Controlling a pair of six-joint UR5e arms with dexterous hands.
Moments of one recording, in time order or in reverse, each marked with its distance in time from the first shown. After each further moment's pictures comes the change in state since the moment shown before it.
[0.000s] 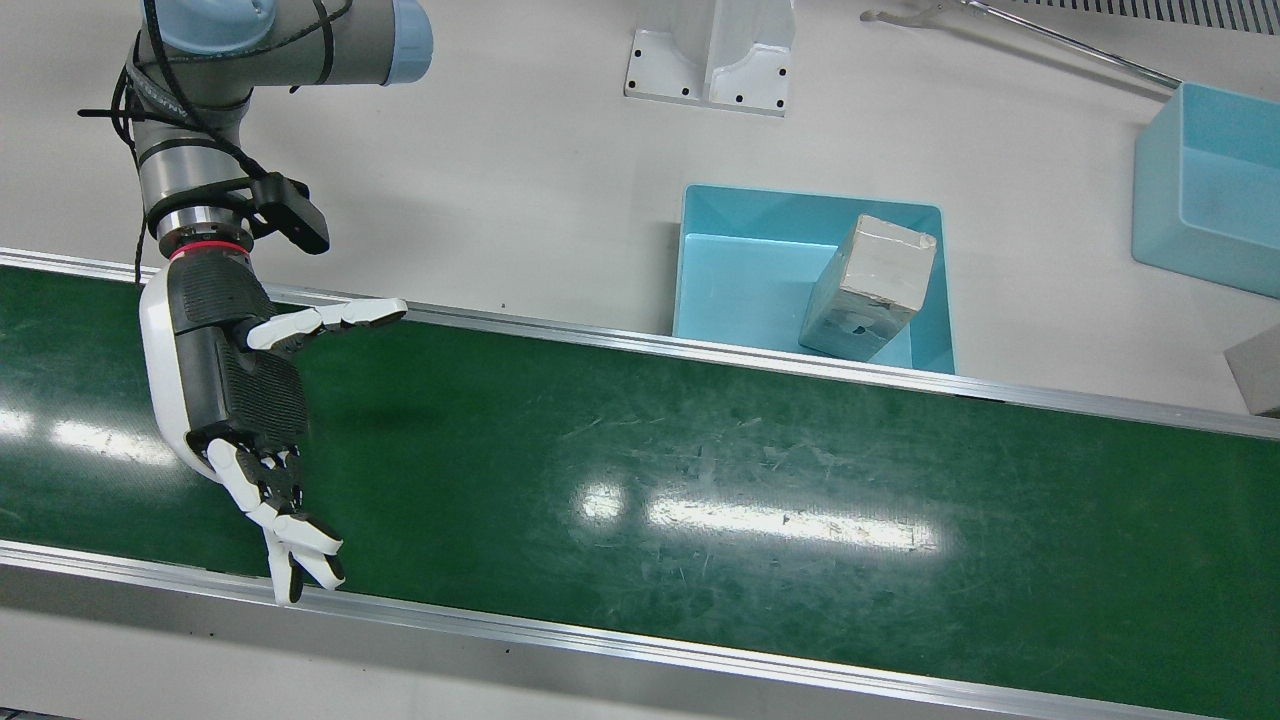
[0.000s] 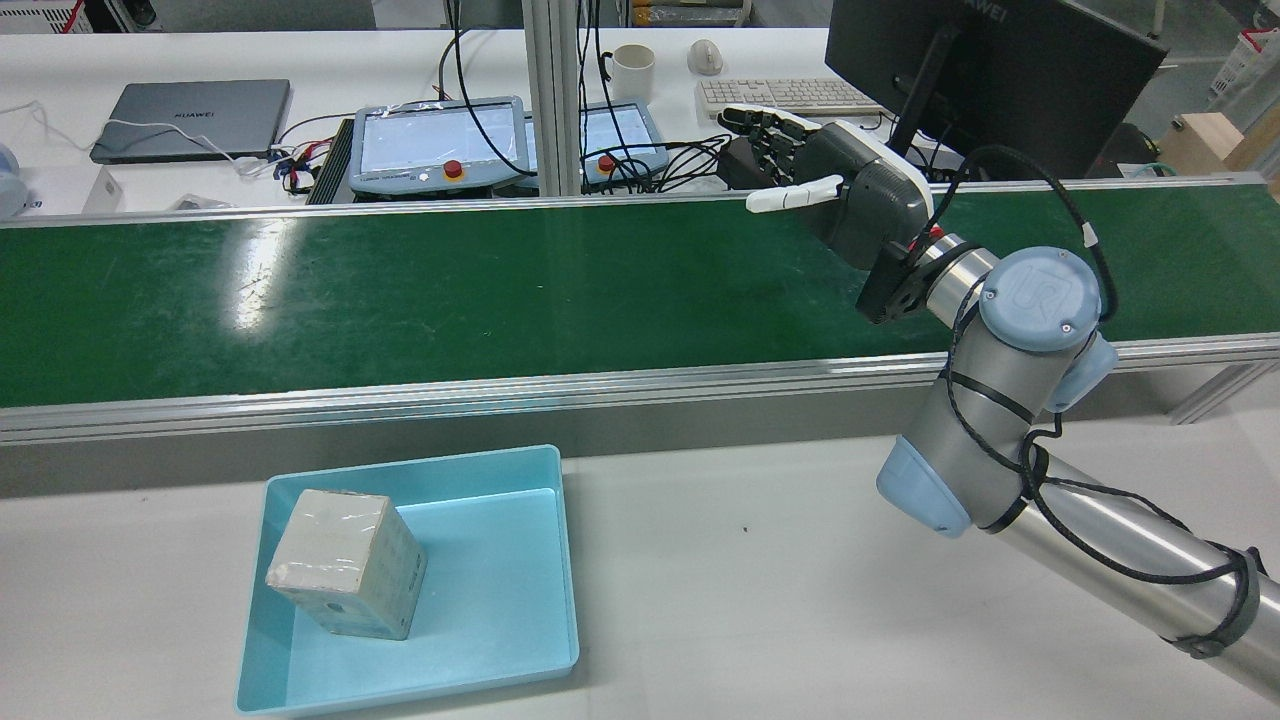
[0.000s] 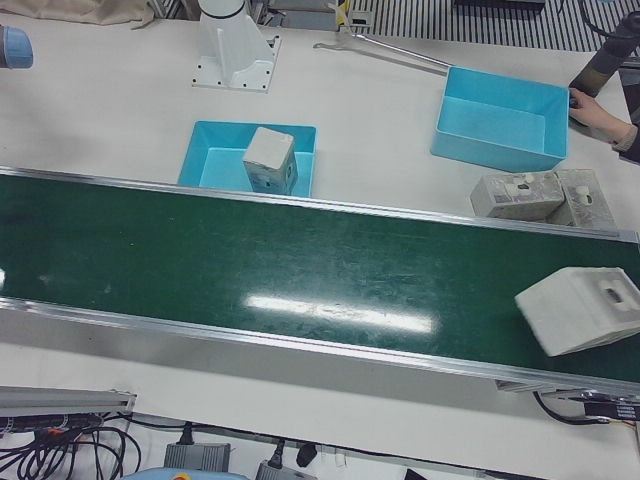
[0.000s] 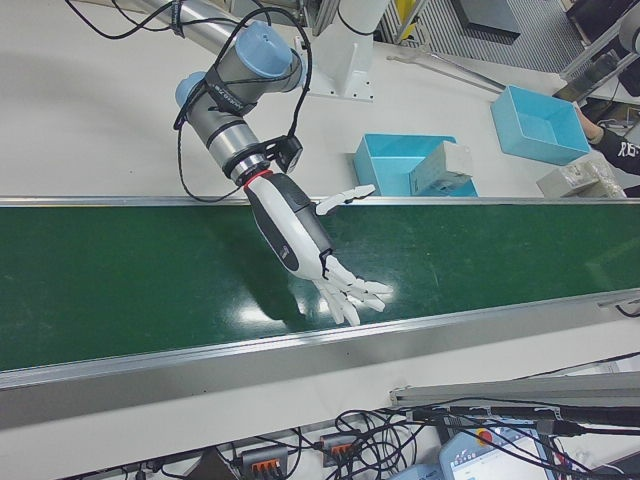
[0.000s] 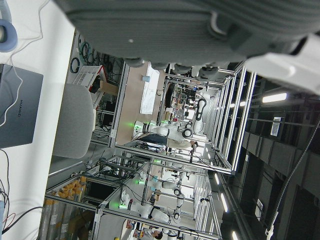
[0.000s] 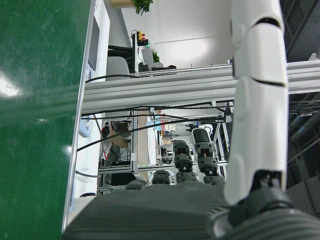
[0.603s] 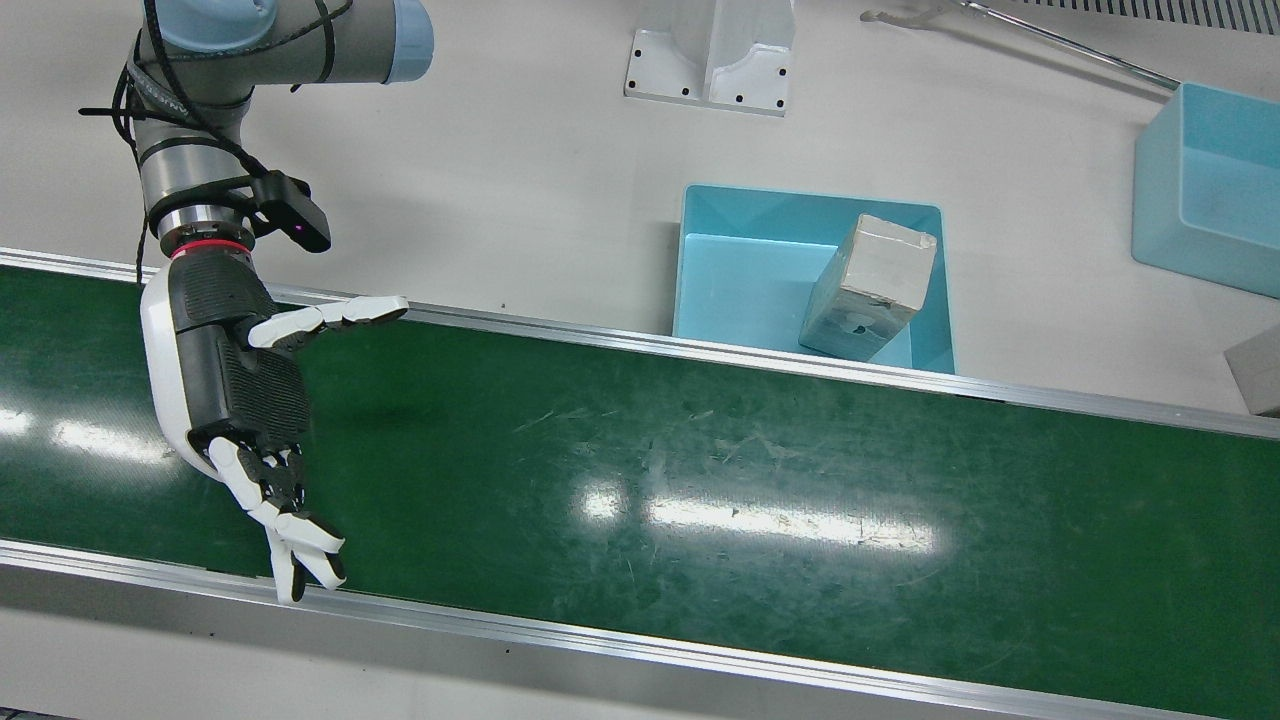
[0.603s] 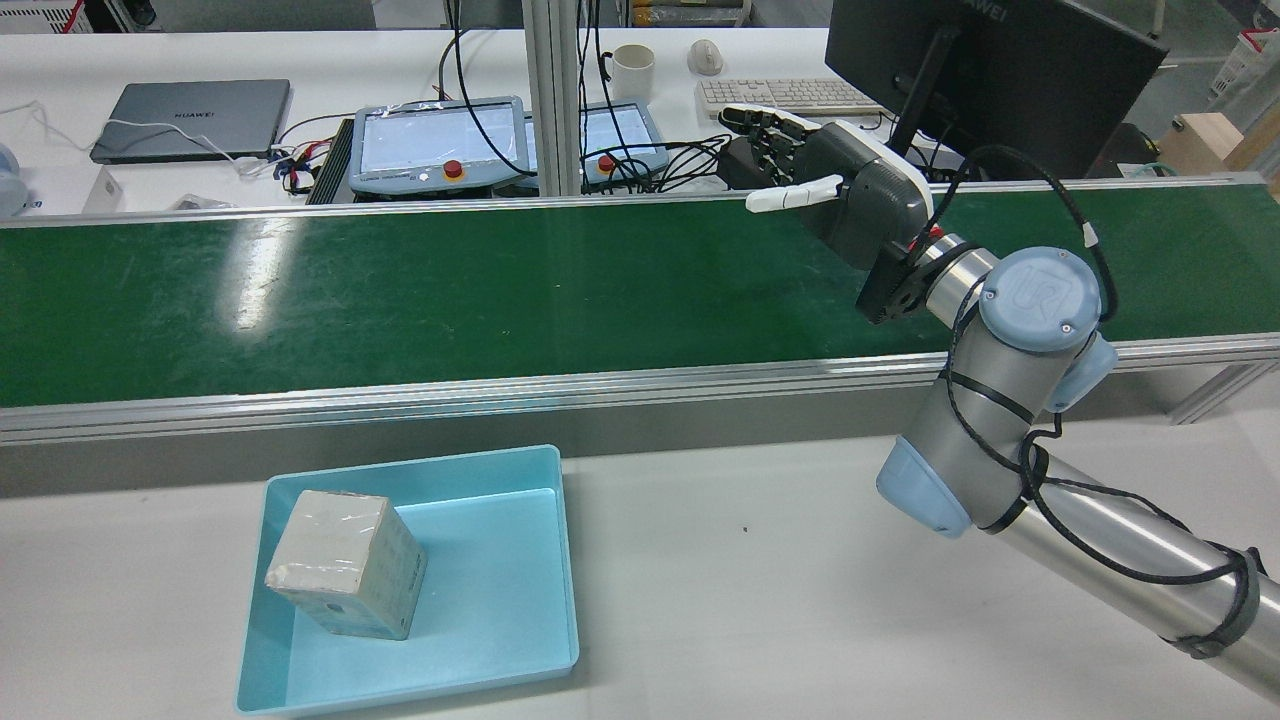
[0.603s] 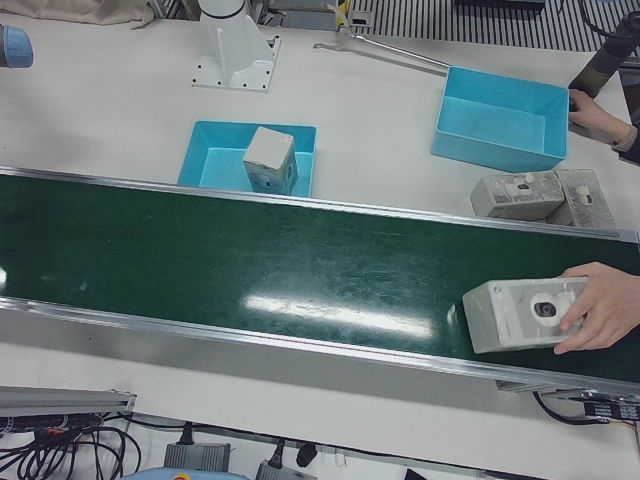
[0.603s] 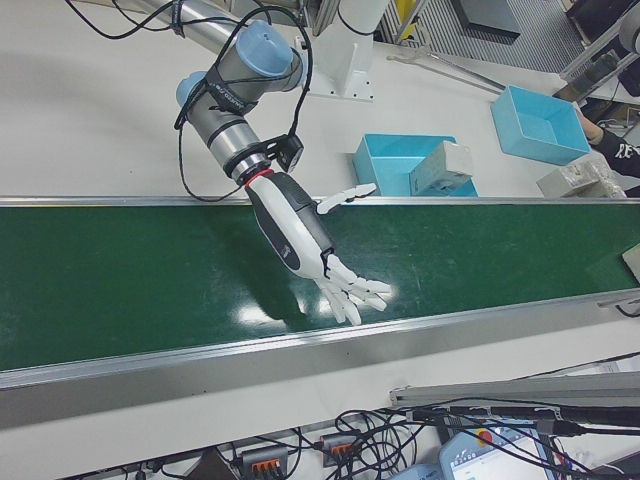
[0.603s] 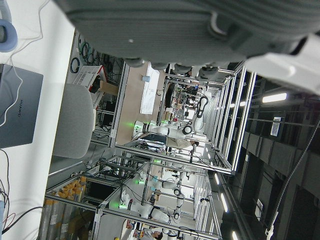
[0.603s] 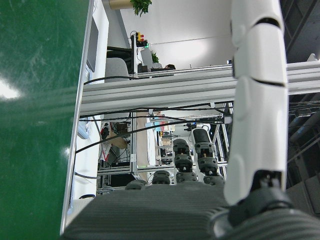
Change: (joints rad) left arm 0.000 0.000 0.000 0.000 0.000 0.000; right arm 0.000 0.000 0.004 0.000 0.000 0.004
